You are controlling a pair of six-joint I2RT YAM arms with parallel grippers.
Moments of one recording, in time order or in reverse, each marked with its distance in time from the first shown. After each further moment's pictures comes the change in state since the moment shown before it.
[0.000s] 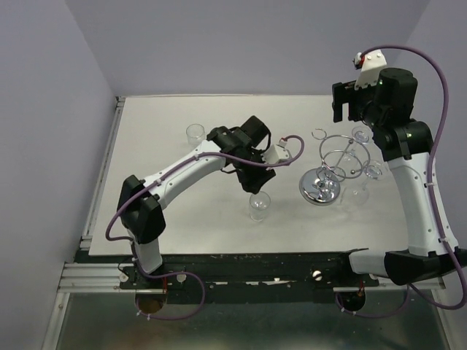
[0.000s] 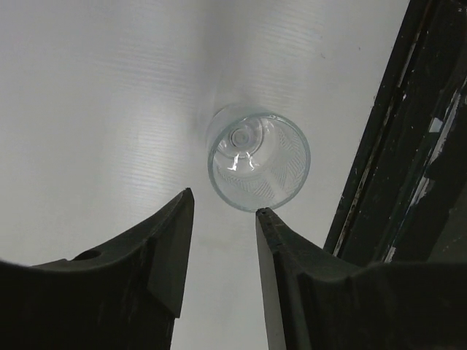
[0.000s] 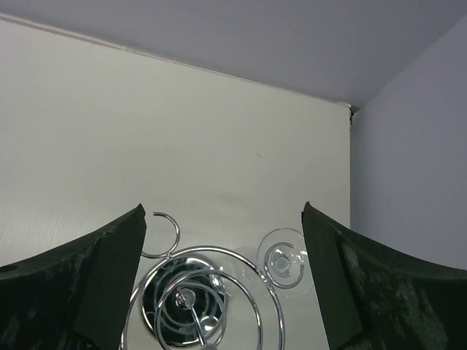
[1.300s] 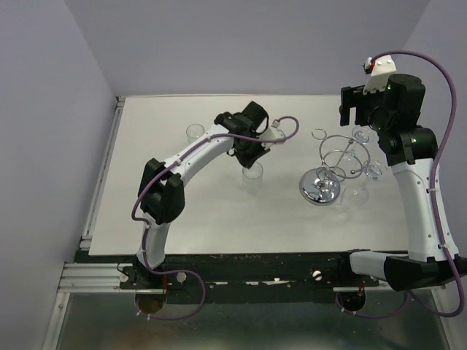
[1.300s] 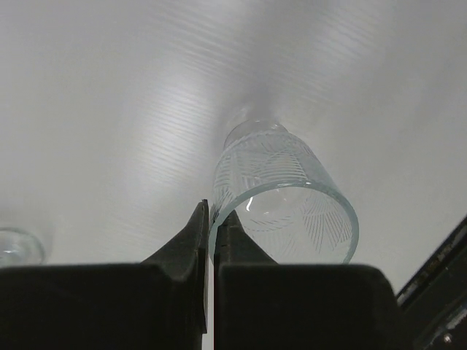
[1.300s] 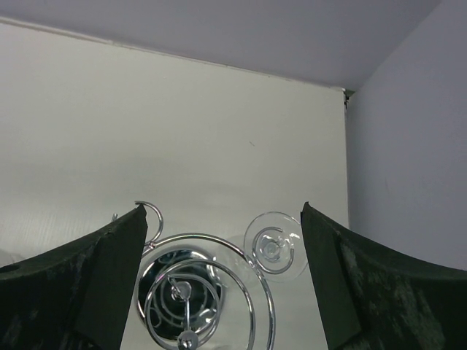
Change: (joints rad) left arm 0.051 0.245 0.141 0.026 -0.153 -0.018; right arm -0.095 -0.047 -0.086 0.014 -0.032 0.026
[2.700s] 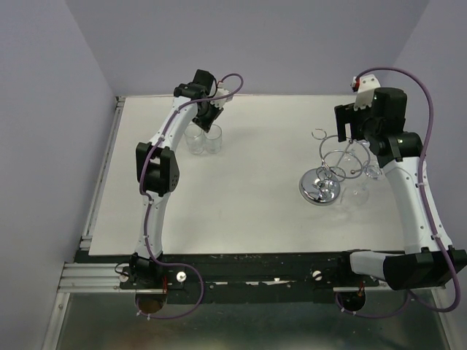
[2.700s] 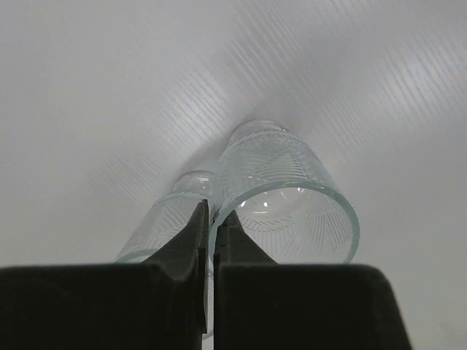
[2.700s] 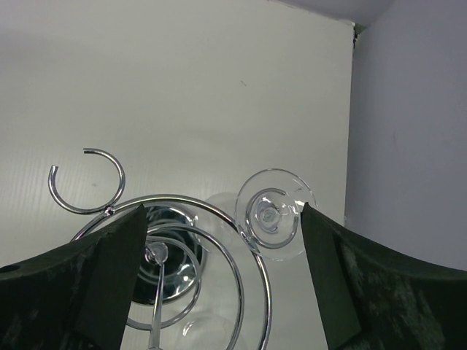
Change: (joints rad) left arm 0.451 0.353 0.528 -0.091 -0.093 -0.027; right arm -0.032 -0.006 -0.184 0.008 0.018 -0.080
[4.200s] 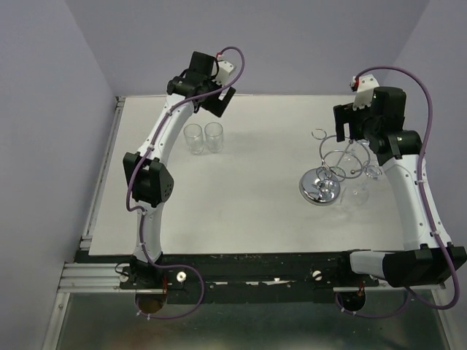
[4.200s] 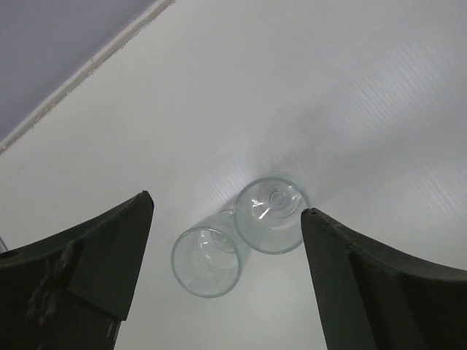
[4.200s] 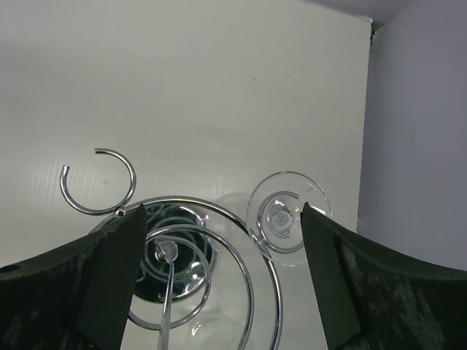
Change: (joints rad) left arm -0.032 -0.175 -0.029 0.190 -0.109 -0.053; right arm -0.002 0.025 0.012 -0.006 -0.039 0.020
